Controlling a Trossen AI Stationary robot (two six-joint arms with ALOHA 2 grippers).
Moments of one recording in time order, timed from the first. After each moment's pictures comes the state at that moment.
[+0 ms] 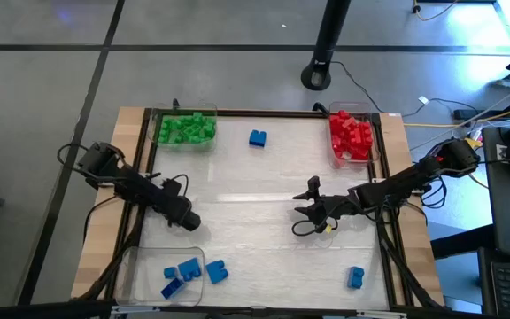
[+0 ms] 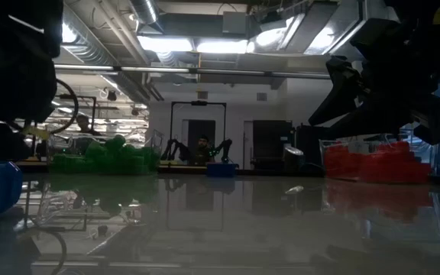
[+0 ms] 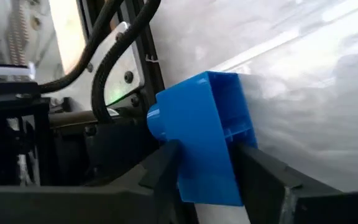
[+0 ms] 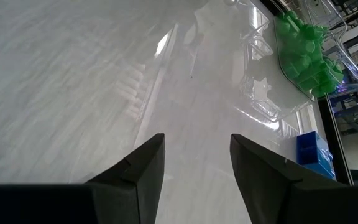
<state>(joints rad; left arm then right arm) -0.43 1.67 0.73 -1.29 -0.16 -1.65 0.35 1.30 0.43 0.26 0.43 -0.42</state>
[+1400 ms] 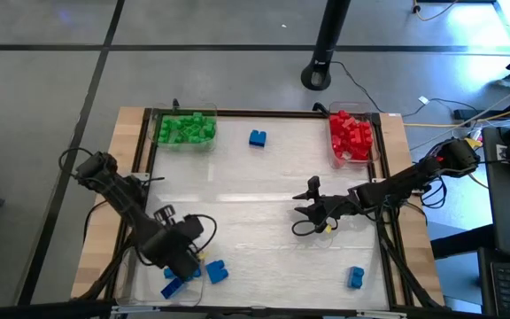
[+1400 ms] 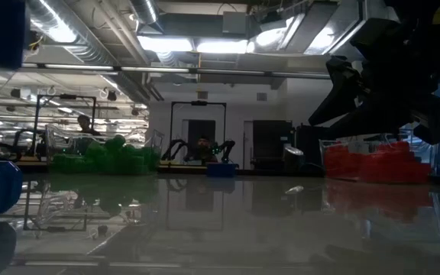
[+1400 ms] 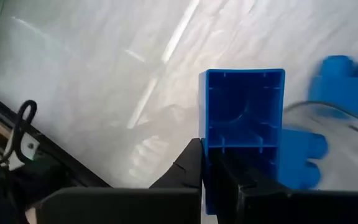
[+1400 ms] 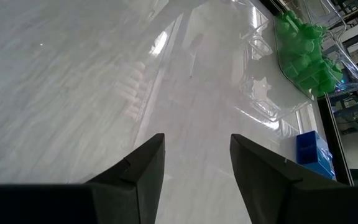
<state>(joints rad) -0.73 1.72 1.54 -1.52 -0.27 -1.29 0.35 1.30 0.43 0.26 0.44 -0.42</state>
